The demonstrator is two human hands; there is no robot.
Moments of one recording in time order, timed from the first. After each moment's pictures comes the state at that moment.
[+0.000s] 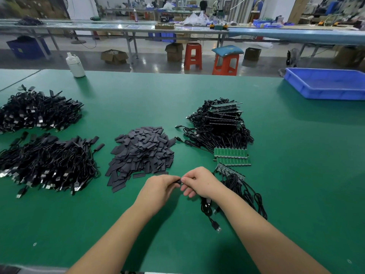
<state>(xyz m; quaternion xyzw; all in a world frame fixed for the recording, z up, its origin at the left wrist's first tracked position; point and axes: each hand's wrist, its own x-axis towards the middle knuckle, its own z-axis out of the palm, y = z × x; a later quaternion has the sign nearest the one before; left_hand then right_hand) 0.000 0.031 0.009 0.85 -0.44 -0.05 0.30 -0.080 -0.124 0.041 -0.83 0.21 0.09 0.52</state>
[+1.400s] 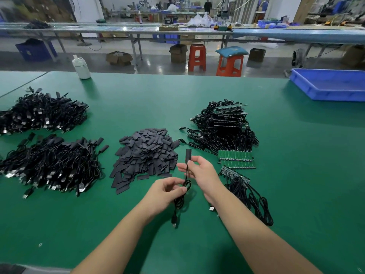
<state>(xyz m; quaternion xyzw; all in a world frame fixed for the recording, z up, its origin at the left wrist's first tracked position) -0.002 0.033 -0.002 0.69 -0.22 -0.34 0.59 -0.054 -0.116 0.032 -0.62 0.25 -0.10 0.74</state>
